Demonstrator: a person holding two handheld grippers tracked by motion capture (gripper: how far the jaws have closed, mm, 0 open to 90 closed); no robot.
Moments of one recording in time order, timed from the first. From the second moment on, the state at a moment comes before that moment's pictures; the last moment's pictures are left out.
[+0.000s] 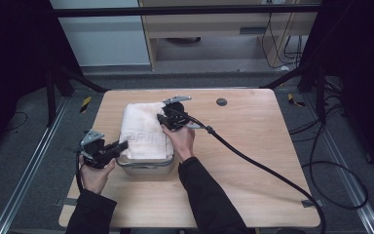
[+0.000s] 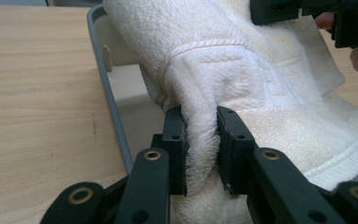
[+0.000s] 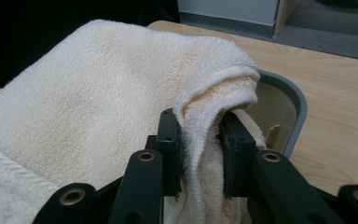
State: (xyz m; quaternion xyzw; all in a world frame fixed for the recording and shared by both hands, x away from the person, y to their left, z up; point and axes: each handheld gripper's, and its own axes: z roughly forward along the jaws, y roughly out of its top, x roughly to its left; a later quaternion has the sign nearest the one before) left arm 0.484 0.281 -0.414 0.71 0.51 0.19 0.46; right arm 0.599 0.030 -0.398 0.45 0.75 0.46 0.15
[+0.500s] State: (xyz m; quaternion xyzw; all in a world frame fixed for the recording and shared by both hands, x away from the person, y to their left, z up) left arm 0.494 0.275 -0.437 0.72 0.52 0.20 0.41; right arm 0.605 0.035 -0.426 0.45 0.76 0.44 0.16
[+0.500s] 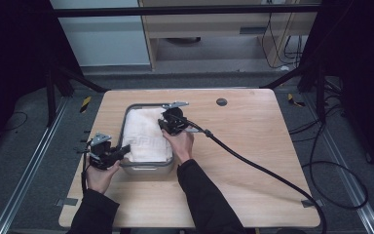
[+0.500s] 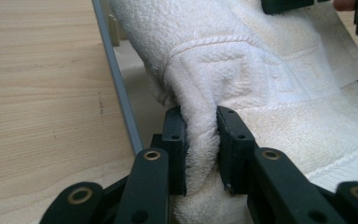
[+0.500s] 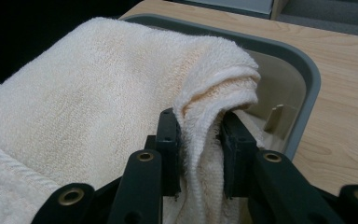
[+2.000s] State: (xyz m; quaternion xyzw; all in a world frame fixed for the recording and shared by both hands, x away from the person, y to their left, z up) left arm 0.463 0.294 -0.407 0.69 0.49 0.26 0.46; right arm 0.531 -0.116 -0.386 0.40 0.73 0.50 0.22
